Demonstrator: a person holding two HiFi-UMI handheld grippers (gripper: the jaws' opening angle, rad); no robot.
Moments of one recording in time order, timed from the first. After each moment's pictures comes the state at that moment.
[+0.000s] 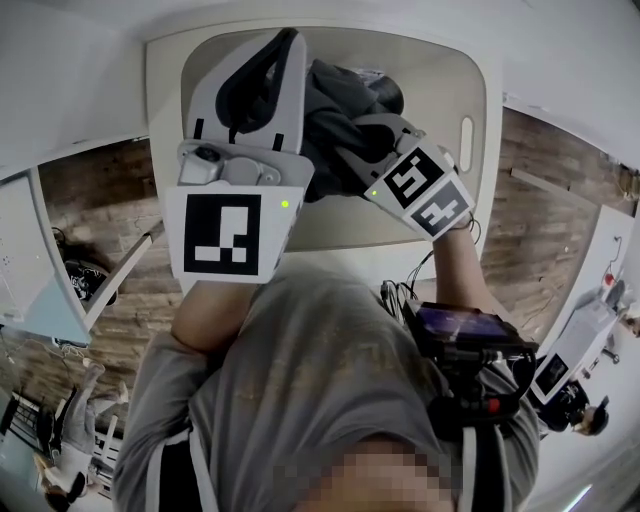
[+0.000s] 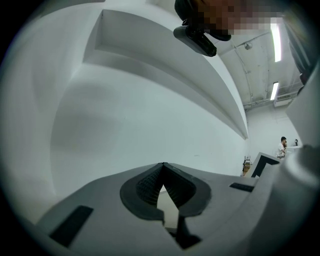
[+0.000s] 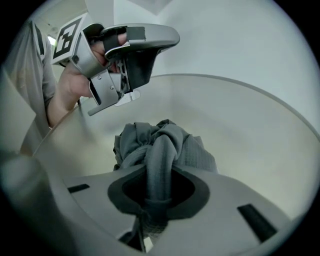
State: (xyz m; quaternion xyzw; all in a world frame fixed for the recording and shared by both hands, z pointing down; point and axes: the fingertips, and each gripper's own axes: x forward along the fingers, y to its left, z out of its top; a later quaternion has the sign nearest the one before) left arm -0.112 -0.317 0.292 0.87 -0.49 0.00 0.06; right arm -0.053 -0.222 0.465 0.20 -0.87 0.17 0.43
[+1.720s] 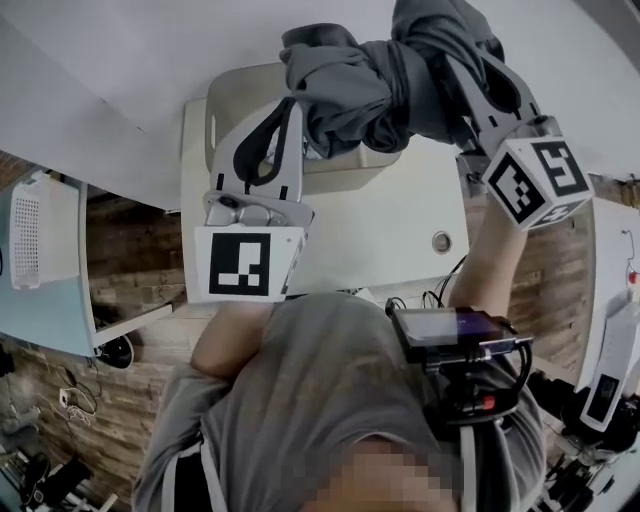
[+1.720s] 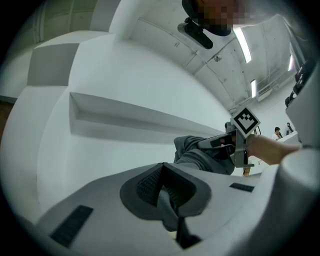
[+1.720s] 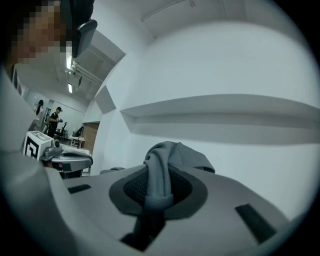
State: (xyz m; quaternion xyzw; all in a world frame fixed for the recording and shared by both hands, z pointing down) left arm -0.070 -0.124 0.169 0.87 -0.49 -0.07 -0.07; right arm 0.099 -0.170 0.118 0.51 -0.86 -0.07 0.06
